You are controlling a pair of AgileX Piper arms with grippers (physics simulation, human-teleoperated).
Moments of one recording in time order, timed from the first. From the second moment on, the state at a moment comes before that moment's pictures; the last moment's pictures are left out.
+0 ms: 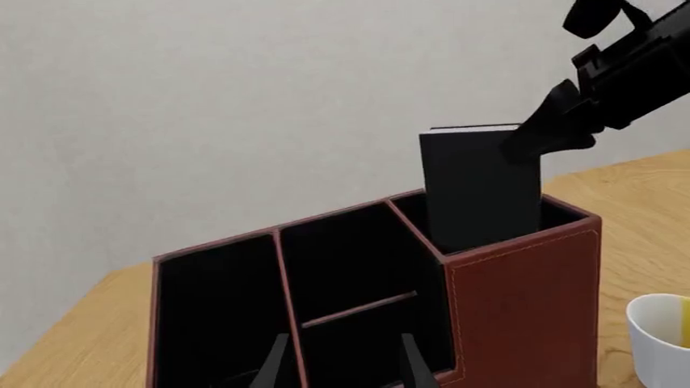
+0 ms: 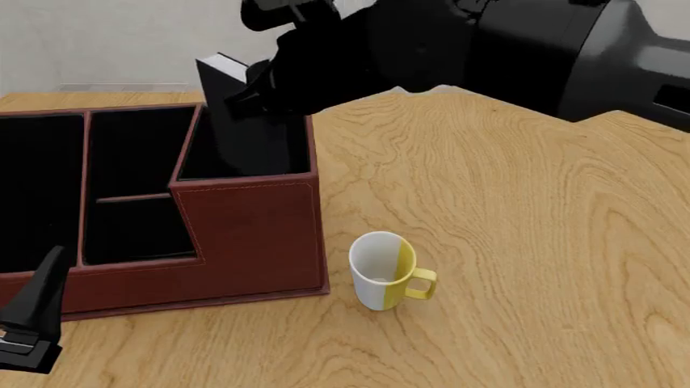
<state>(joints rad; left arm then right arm) -0.11 0.00 0.00 -0.09 0.20 0.85 1.70 -1.60 0.51 0.03</state>
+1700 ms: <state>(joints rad) -0.09 0.00 0.00 -0.10 0.19 0.86 1.79 -1.50 0.40 0.05</state>
